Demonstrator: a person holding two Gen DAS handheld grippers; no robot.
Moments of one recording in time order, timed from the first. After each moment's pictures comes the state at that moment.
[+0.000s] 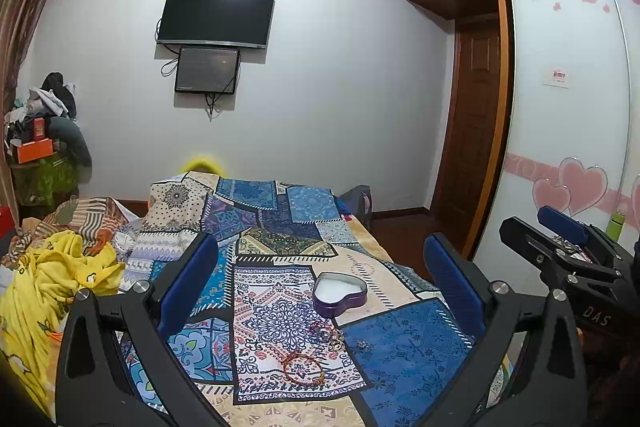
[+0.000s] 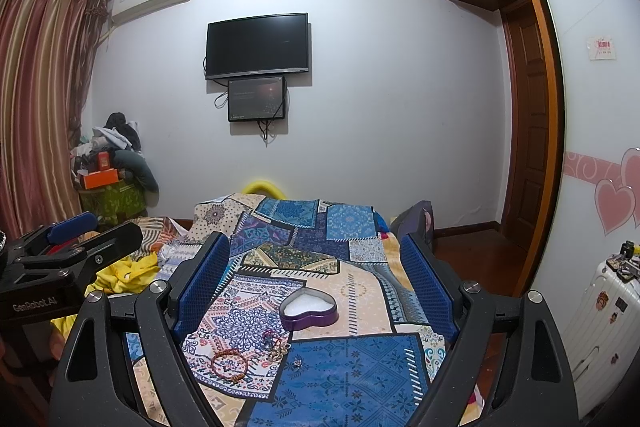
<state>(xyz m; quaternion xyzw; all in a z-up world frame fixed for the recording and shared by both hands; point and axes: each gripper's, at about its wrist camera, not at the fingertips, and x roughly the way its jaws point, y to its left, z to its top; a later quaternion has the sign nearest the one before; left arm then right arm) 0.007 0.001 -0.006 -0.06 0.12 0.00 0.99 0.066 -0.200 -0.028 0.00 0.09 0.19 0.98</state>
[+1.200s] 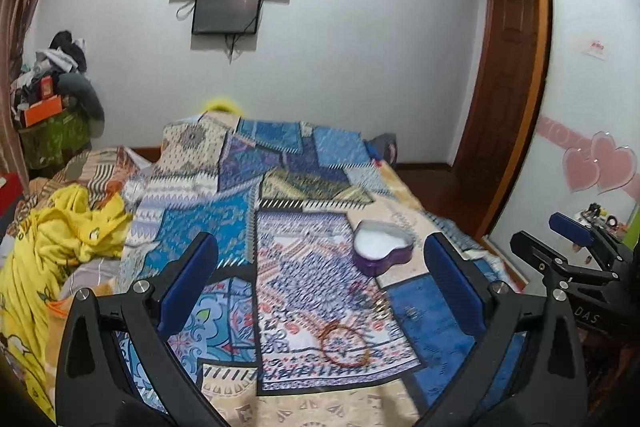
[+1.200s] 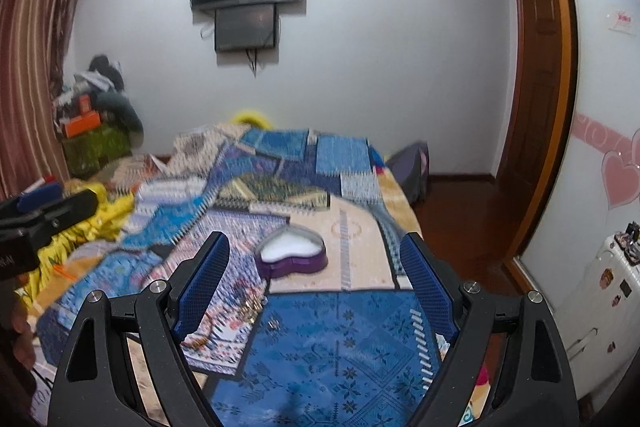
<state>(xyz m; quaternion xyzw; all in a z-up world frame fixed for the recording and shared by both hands) 0.072 0.039 -0.069 -0.08 0.23 0.04 0.97 0.122 -0.187 -0.087 -0.05 0.23 0.17 0.96</state>
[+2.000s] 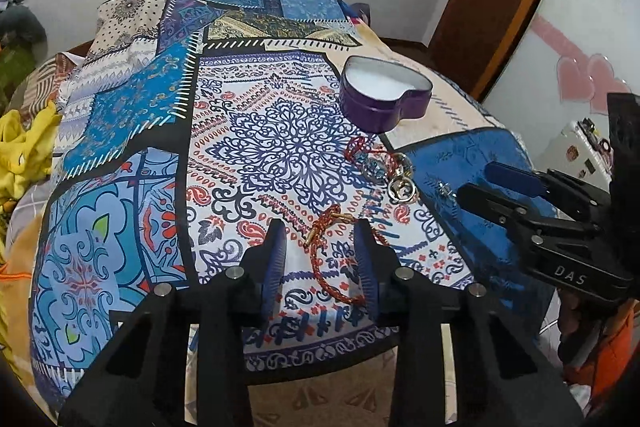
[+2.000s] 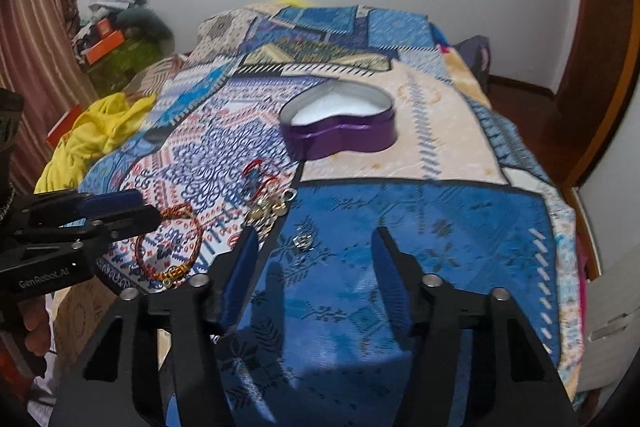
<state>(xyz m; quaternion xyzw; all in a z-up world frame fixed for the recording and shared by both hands) 0.139 0.032 -0.193 -0.08 0.44 -0.06 0.89 0.178 -0.164 -0.179 -0.05 0.41 0.27 0.87</state>
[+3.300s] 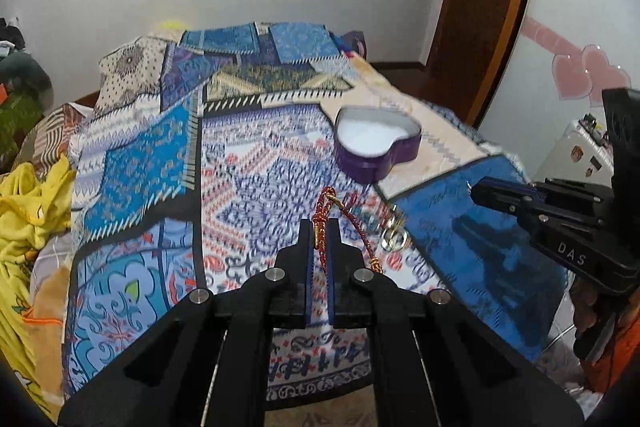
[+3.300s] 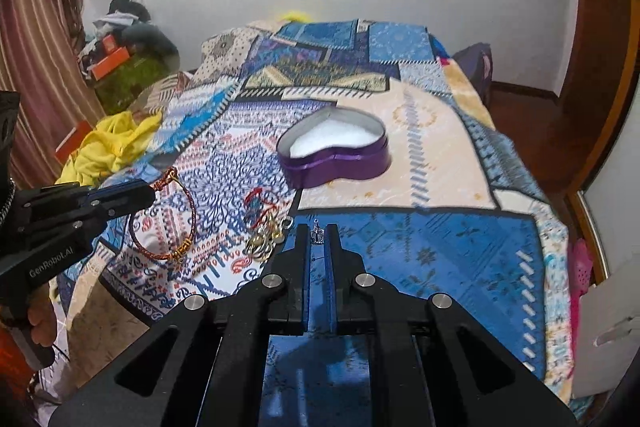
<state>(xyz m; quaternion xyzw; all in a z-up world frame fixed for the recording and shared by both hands) 0.146 0.024 -0.151 -0.03 0.38 -0.05 0.92 0.188 -0.174 -0.153 -0.03 0.38 0.27 0.88</state>
